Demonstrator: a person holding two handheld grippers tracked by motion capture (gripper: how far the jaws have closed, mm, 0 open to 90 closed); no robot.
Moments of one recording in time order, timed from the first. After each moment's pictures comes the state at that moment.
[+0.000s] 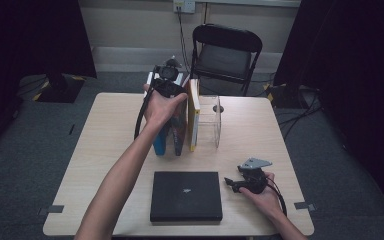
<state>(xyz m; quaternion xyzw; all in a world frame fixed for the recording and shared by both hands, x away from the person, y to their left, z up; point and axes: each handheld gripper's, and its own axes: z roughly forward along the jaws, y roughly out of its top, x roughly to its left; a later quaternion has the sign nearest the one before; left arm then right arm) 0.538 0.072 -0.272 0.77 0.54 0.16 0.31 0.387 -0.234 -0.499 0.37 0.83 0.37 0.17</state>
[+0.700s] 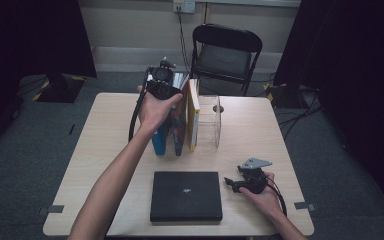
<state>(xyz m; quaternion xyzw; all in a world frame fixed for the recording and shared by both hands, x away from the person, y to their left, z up) 0.523 0.086 -0.269 0.76 0.53 0.16 0.34 0.387 -0.233 -0.499 0.37 0.83 0.37 0.17</state>
